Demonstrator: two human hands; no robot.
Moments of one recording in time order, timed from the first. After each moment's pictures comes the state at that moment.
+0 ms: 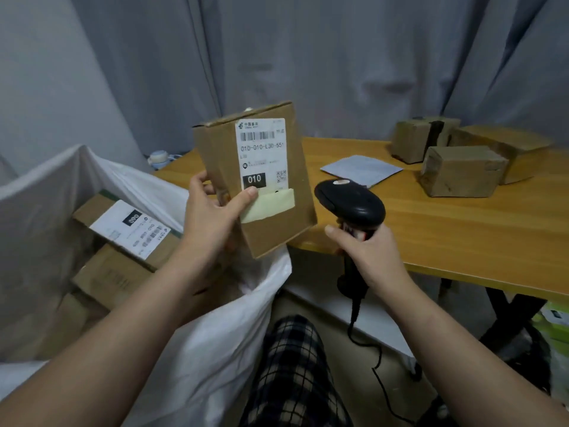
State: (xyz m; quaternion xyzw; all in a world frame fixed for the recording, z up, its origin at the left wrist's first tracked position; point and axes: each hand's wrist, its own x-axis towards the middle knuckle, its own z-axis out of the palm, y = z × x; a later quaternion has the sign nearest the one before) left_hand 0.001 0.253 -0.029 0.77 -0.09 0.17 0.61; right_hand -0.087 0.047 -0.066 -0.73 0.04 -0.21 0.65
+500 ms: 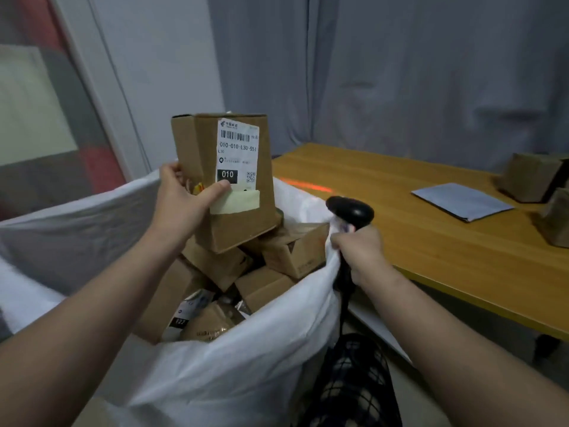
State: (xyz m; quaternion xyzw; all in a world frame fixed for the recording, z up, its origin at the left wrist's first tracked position) left_hand -0.024 0.426 0.013 0.80 0.04 0.28 0.53; right_hand -0.003 0.181 -0.051 -0.71 0.19 -0.04 0.68
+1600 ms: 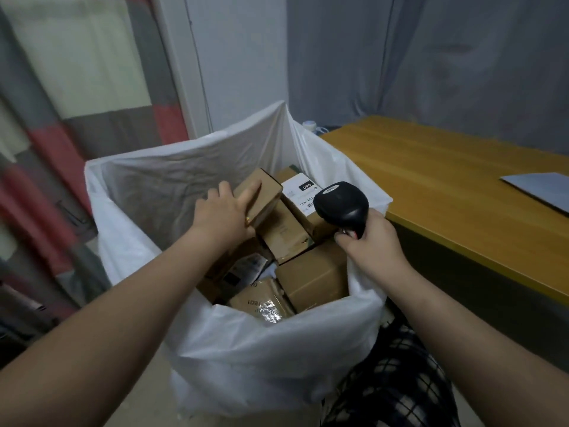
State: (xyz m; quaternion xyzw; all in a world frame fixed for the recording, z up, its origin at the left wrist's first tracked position) left_hand -0.049 0.500 -0.059 0.99 0.07 0.10 -0.08; right_hand -0.028 0.255 -0.087 -0.88 -0.13 -0.11 0.44
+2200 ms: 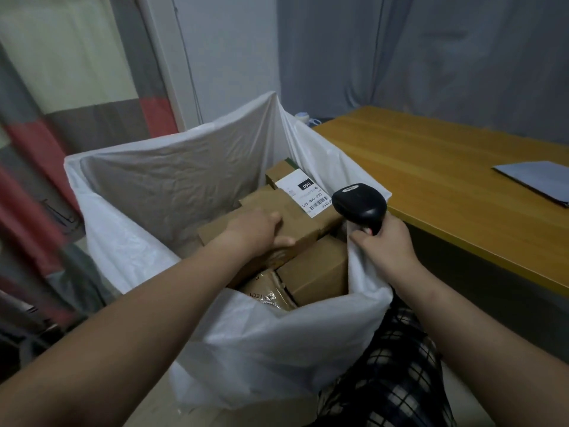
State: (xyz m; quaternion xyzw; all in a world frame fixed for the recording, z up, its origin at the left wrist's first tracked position) left_hand -0.024 0.455 -0.082 1.00 -0.02 -0.07 -0.06; right_hand -0.028 0.231 -0.095 -0.86 -0.05 -0.09 0.49
